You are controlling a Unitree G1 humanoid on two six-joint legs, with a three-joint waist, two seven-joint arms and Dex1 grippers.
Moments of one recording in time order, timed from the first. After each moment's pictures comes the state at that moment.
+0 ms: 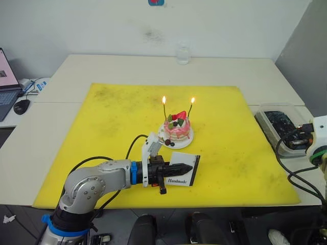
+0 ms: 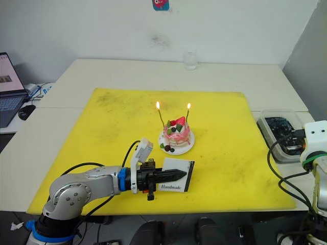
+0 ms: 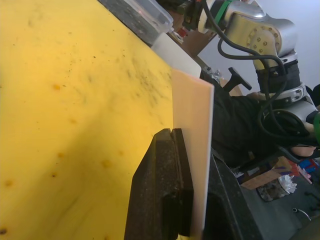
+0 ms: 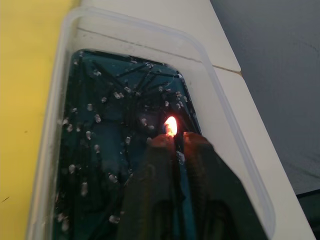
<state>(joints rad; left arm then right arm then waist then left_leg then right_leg) -0.25 0.52 -0.08 -0.50 -1.08 1.08 -0.56 -0.18 -0.59 -0.50 -0.20 -0.01 0.75 0.41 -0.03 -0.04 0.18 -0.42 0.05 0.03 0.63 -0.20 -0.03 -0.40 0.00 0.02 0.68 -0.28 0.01</state>
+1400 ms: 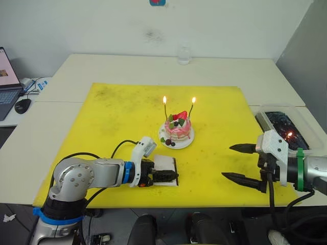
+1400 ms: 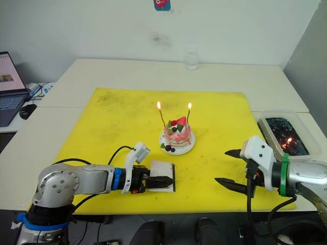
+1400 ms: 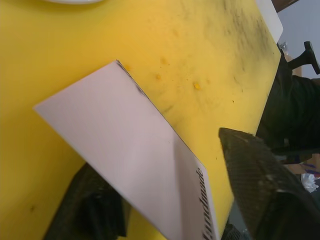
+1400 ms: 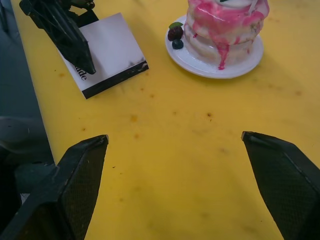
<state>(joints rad) -0.32 0.59 0.05 -0.41 -1.26 1.46 -0.24 -0.01 -0.95 -0.28 -0.78 0.66 0.88 0.87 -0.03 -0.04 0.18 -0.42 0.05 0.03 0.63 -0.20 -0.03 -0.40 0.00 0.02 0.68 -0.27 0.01</state>
